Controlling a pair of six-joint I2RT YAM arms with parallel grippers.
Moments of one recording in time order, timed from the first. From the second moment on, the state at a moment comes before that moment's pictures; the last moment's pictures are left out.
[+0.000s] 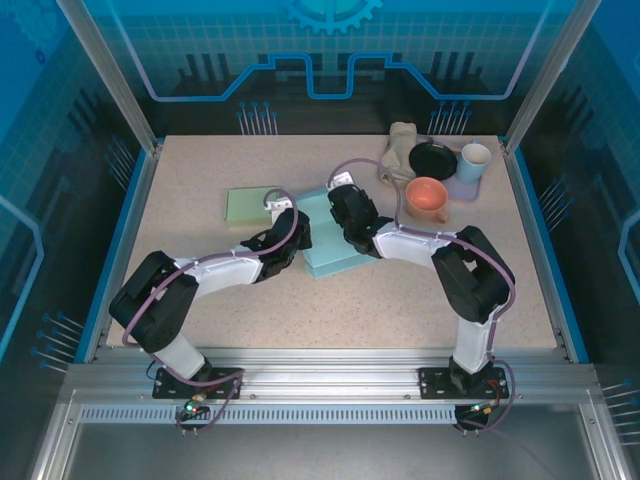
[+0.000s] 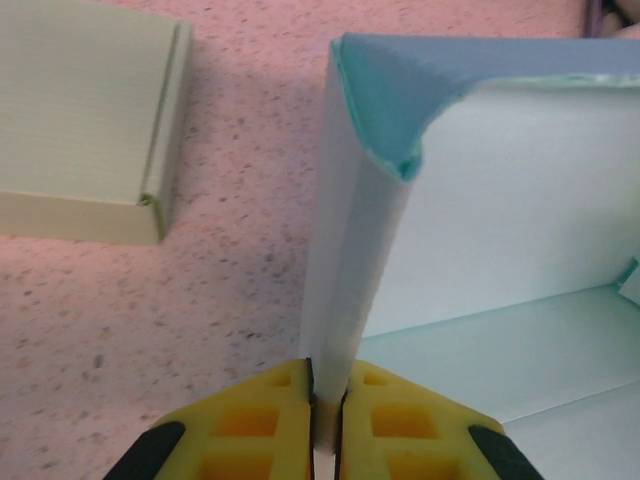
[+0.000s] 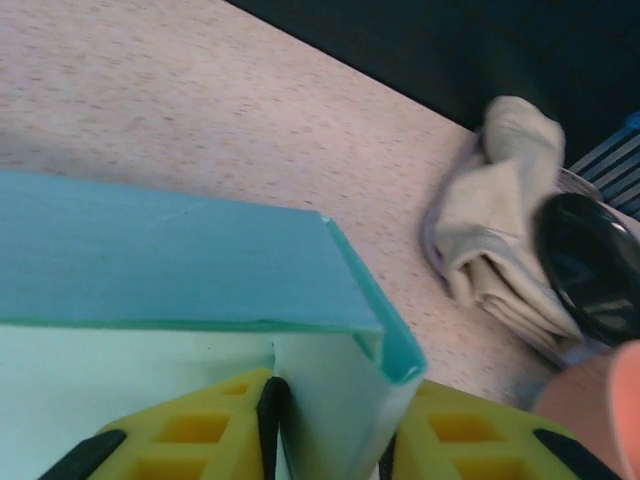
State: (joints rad) left arm -0.61 1.62 0.86 0.05 -0.42 -0.69; right arm 0.66 1.87 1.17 0.08 0.59 -0.06
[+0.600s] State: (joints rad) left arm -0.60 1.63 0.86 -0.07 -0.51 -0.72; right arm 0.59 1.96 1.17 0.02 0.11 0.05
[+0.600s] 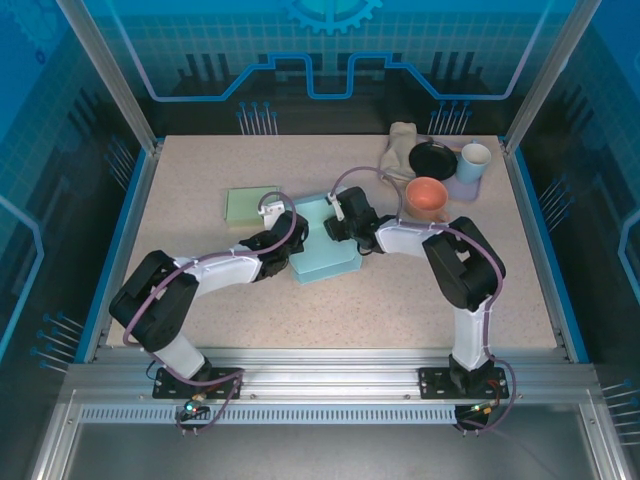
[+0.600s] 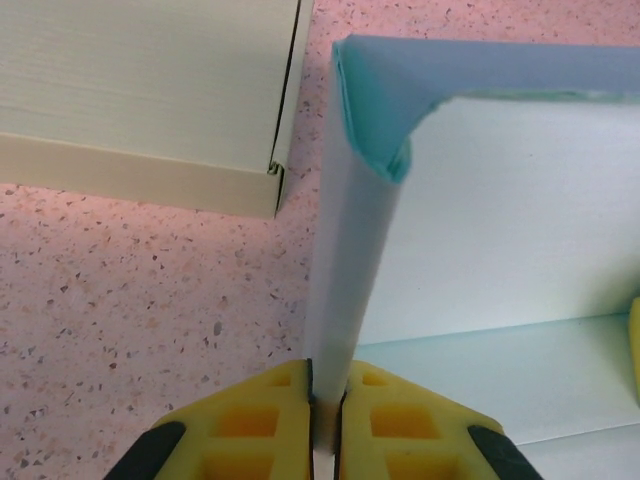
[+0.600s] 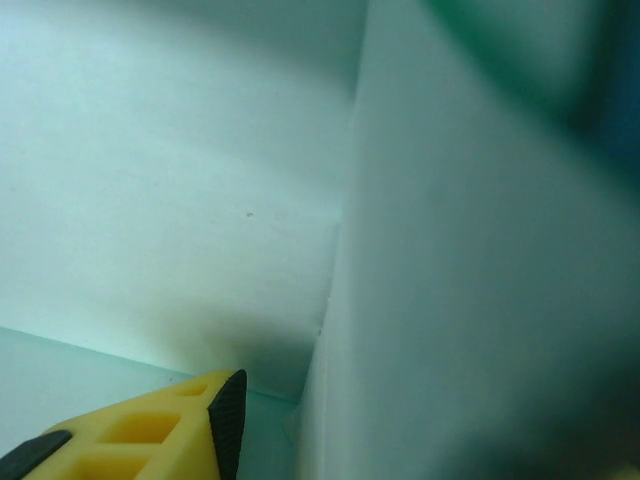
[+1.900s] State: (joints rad) left arm -0.59 1.70 0.90 -0.08 -0.60 -0.72; right arm 0.64 1.85 1.14 0.01 0.08 0.19
